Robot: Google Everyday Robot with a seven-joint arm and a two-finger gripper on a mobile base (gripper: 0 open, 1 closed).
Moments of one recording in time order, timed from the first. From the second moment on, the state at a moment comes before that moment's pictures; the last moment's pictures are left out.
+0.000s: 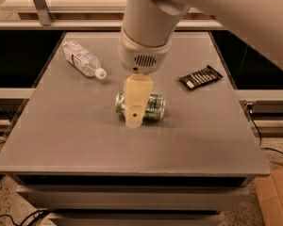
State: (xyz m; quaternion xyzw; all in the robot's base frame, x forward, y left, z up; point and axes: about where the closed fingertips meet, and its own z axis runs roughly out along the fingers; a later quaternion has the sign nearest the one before) arm 0.471 0.021 0.927 -0.73 0.67 0.02 0.15
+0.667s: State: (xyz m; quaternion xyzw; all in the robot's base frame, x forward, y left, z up) arm 0.493 0.045 0.893 -0.71 0.69 0.00 0.11
